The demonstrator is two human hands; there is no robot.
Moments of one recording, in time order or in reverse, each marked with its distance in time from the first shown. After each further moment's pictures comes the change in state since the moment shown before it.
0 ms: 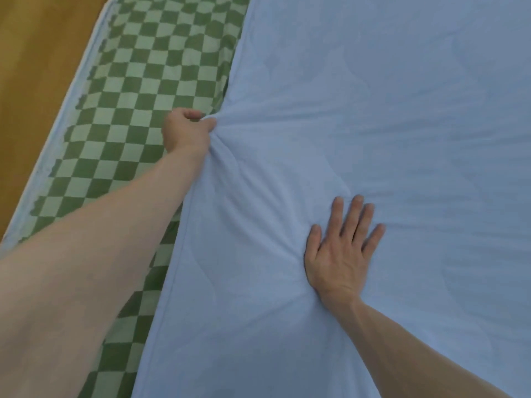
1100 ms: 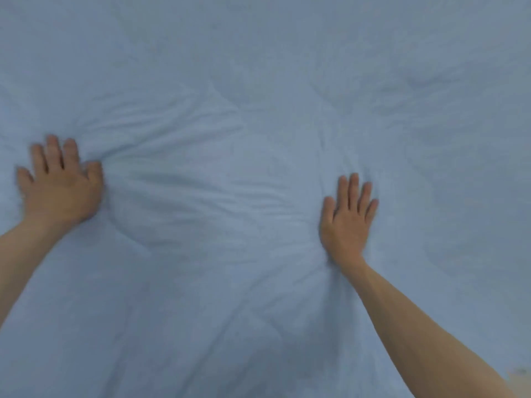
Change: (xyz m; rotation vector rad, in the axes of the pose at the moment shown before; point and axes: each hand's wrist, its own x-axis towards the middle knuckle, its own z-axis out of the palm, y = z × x) left_hand -0.333 -0.193 -0.043 0.942 -0.433 0.438; right_hand -0.288 0.409 -0.131 -0.021 -0.200 0.443
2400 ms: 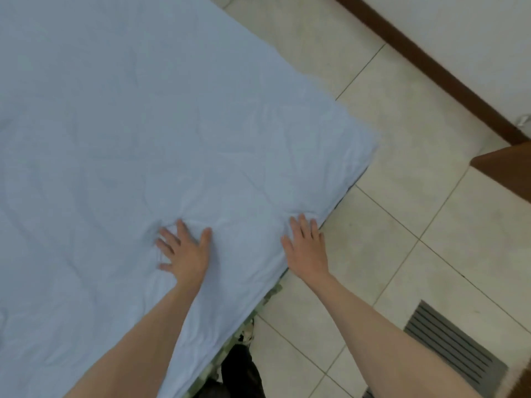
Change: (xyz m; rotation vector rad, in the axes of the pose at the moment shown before) left_hand -0.562 0.802 0.250 -0.012 -0.361 0.182; right_hand -0.074 0.725 -0.122 0.384 -0.389 0.380
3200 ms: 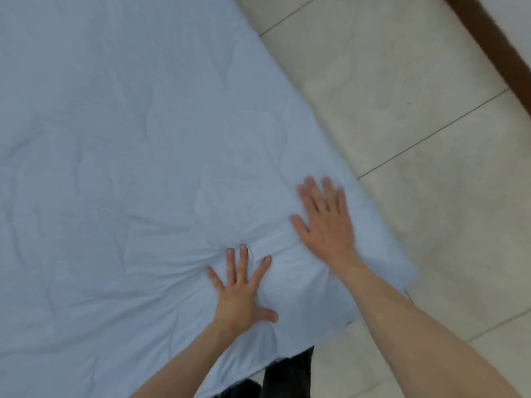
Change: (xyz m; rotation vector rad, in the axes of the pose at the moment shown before) left_hand 0.027 0.196 0.090 0.498 -0.146 0.430; right_hand 0.334 0.004 -0.162 -0.345 0.275 -0.580
